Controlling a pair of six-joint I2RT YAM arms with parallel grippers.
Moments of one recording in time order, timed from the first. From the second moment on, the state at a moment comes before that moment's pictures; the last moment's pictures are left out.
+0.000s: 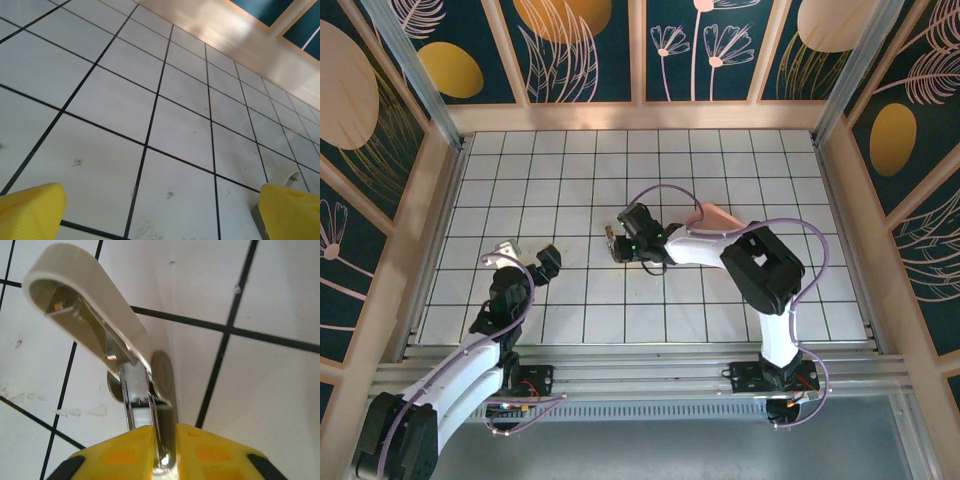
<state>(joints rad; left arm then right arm) -0.32 0.76 0.09 0.34 -0.23 -0.61 0.84 1.93 1.16 -0.14 -0.05 0.61</state>
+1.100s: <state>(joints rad) -0.44 1.58 0.62 0.42 0.28 -0.53 0.63 1.37 0.59 0.34 -0.05 0.71</state>
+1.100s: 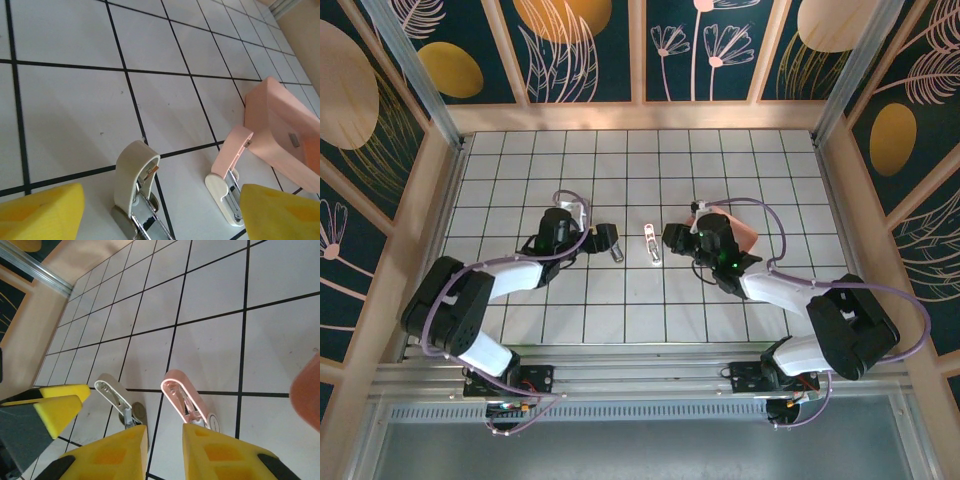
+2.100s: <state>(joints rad) -0.47 1.74 0.76 0.32 0.35 -0.51 0.62 1.36 0.55 0.36 -0.08 0.74</state>
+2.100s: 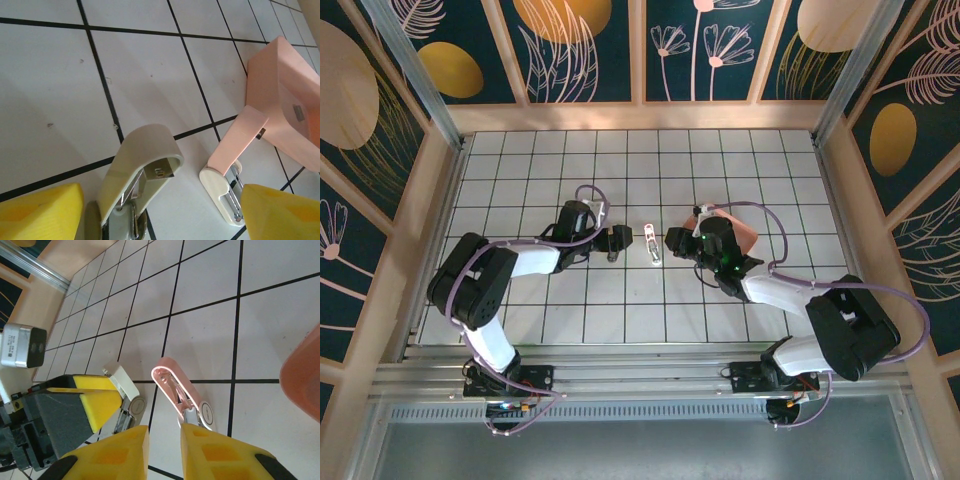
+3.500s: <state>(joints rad) -0.48 1.60 0.60 0.33 0.33 -0.59 0.67 1.46 0.60 0.41 0.02 0.72</state>
